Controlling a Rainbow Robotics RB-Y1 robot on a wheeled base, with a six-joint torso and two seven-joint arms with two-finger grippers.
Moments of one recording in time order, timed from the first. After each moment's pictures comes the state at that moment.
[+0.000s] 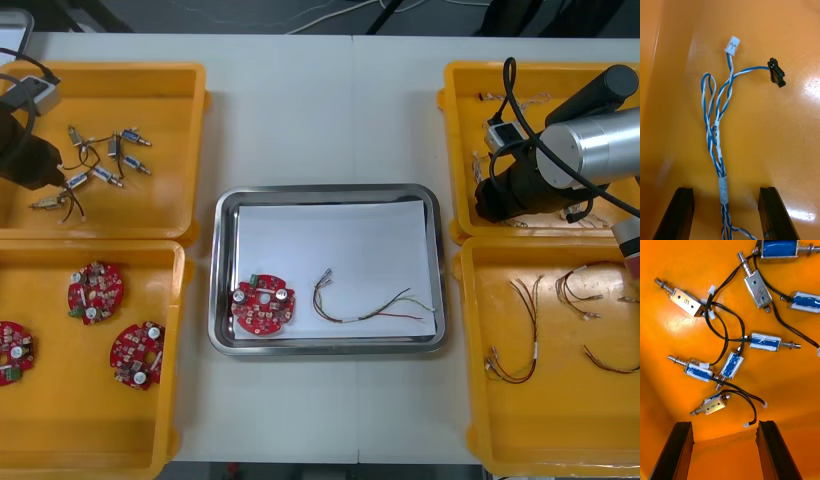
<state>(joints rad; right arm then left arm) -0.61 -0.52 0.10 -1.44 -0.49 1.41 1.62 -0.68 0.63 0.25 -1.39 0.43 1.66 -2.04</state>
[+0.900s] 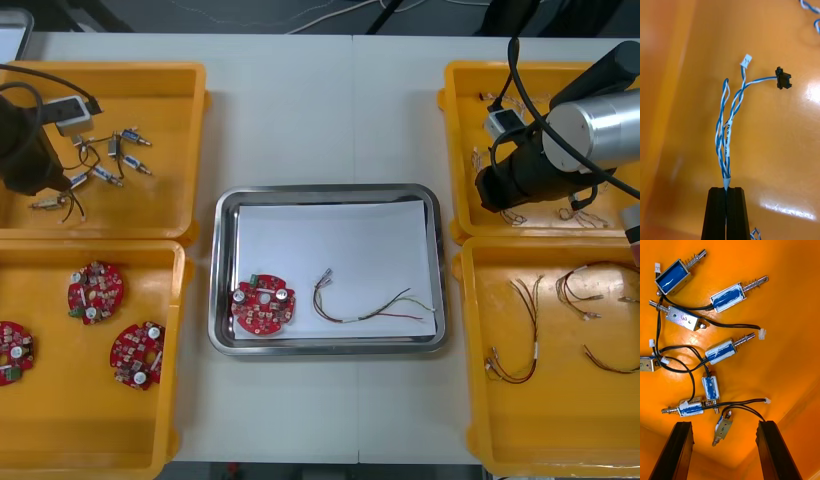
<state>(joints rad) -0.64 -0.52 0.08 -1.47 -0.52 1.48 1.63 -0.69 0.80 0.04 -1.33 0.73 1.55 -2.53</state>
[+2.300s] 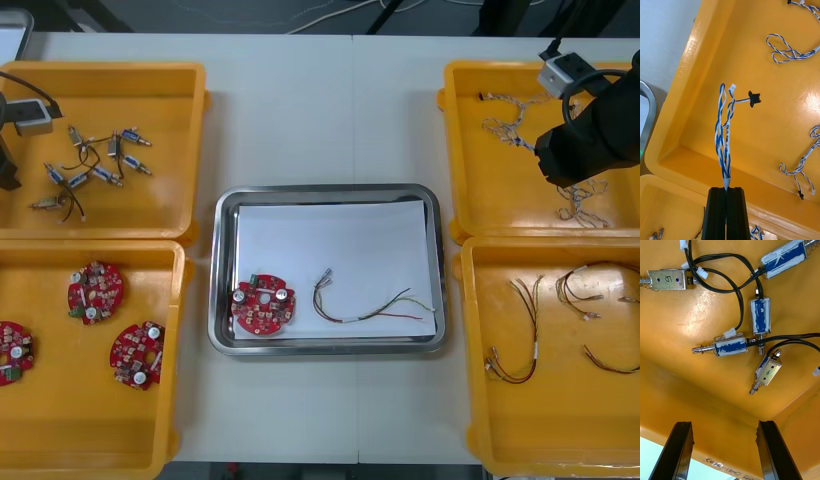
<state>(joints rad) -0.66 -0.55 -0.17 -1.82 -0.60 1.92 1.76 -0.80 0.88 -0.06 -1.07 0.66 1.49 -2.61</state>
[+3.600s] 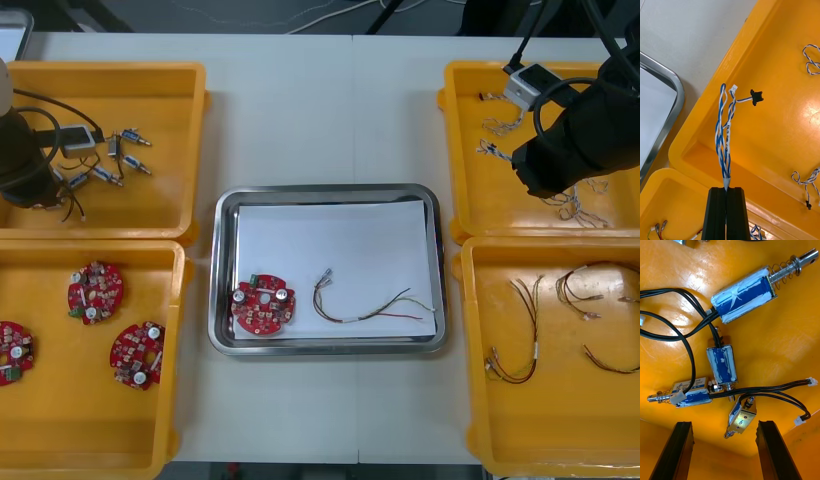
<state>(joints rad) -0.66 -0.58 -0.06 -1.88 -0.66 1.92 1.76 -0.81 0.74 -0.06 -1.02 0.50 1.47 -2.61</state>
